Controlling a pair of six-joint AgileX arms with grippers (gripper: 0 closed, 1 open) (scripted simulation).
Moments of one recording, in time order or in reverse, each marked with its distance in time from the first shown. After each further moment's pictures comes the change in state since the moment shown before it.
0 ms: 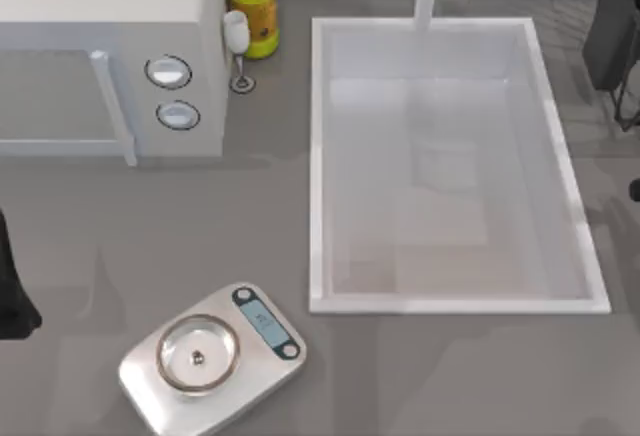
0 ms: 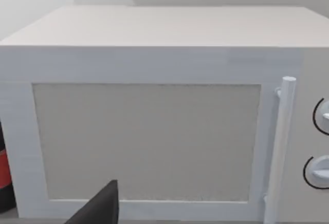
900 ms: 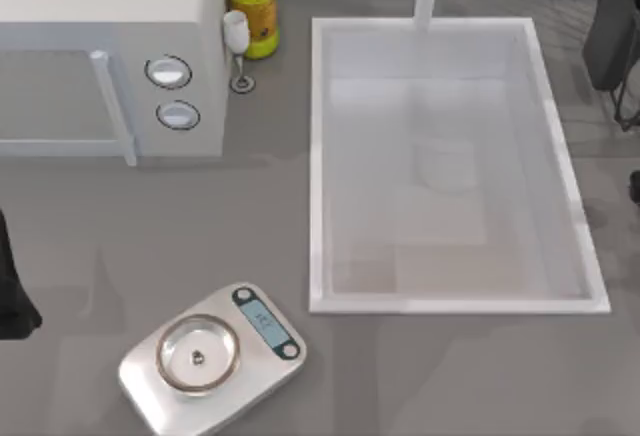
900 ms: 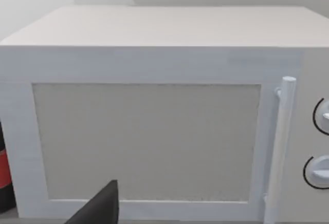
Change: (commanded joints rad) left arm 0.000 0.000 0.000 0.000 0.000 0.000; right arm 0.000 0.000 0.000 0.000 0.000 0.000
